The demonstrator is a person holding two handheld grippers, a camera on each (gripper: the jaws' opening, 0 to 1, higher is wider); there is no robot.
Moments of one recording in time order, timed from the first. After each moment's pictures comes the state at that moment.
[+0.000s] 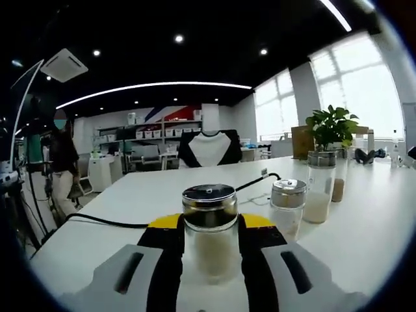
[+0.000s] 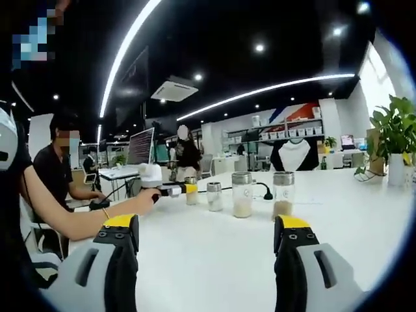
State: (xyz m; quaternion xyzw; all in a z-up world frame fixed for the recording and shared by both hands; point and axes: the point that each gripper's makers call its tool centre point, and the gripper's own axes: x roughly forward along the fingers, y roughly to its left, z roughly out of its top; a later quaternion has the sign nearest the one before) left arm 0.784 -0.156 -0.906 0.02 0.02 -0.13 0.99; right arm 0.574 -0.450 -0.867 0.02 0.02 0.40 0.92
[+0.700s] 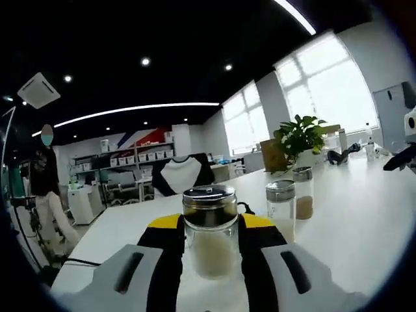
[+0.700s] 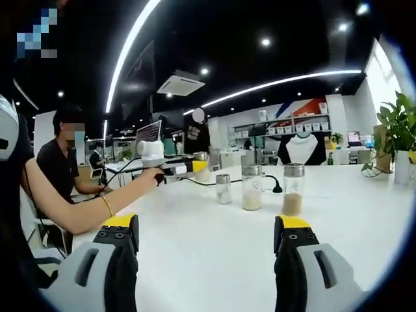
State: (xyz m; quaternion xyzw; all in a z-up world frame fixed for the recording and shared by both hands) left arm 0.757 -0.212 -0.847 0.08 -0.05 -0.22 0.97; right arm 0.564 -0.432 -0.880 0.02 0.04 0.42 0.91
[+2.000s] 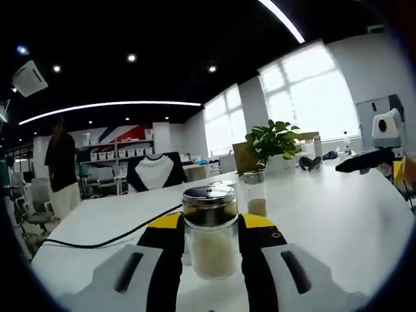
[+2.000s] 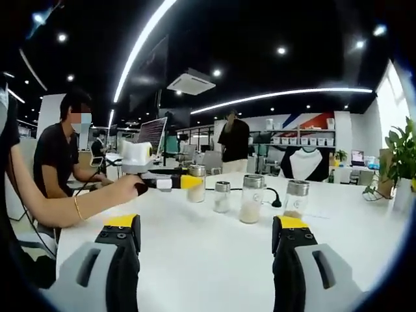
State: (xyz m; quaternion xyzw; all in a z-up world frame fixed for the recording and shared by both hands) left arm 0.707 -0.257 -0.864 0.05 -0.04 -0.29 0.95; right arm 0.577 -0.415 -0.870 -0.04 0.01 0.43 0.90
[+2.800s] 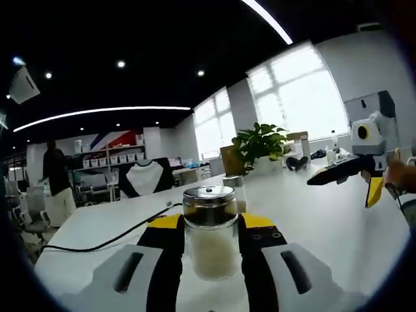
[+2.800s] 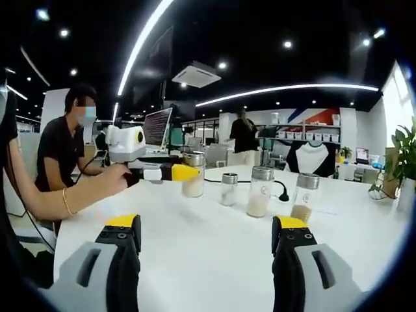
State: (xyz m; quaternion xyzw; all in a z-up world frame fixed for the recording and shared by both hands) left arm 0.663 -0.282 -0.858 0.07 -0.04 -0.33 0.94; right arm 0.583 -0.405 -0.886 -0.05 0.03 0.44 0.90
